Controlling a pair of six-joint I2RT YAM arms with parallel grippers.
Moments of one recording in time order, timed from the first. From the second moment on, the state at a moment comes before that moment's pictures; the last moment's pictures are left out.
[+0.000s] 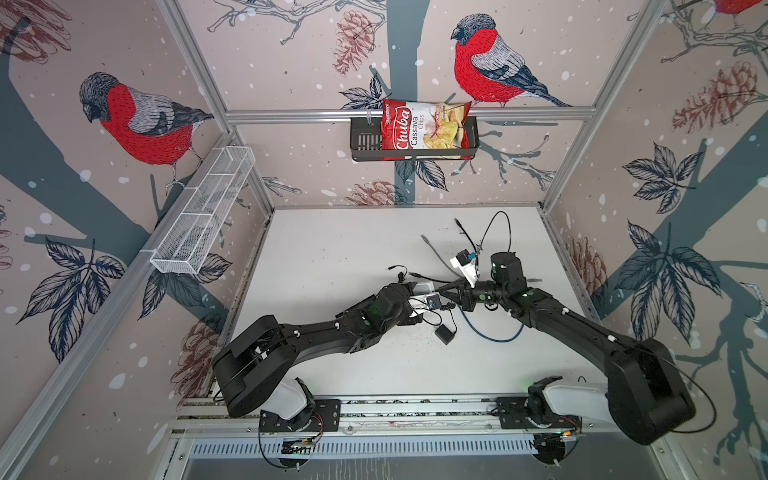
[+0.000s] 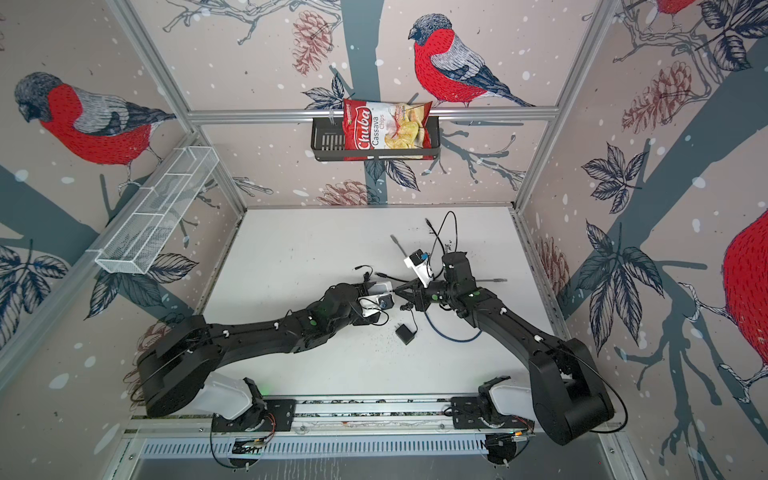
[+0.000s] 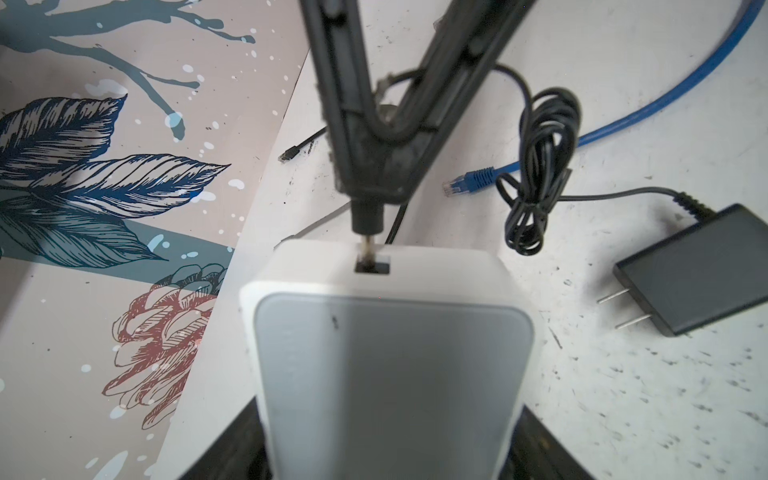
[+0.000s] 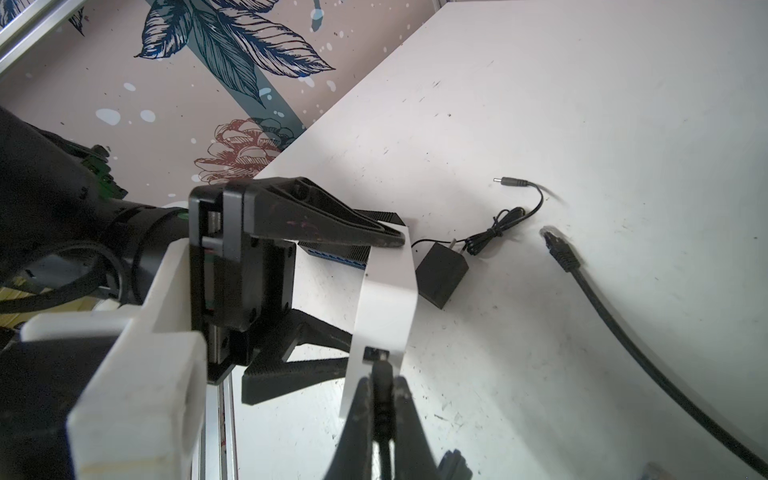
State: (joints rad) left arm -0.92 1.47 0.67 0.29 -0.14 0.71; right arm 0.43 1.28 0.67 -0.01 -0.82 -0.02
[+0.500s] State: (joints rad) left arm -0.92 1.47 0.67 0.29 -0.15 0.76; right arm 0.46 1.30 0.69 -0.04 -0.84 -0.03
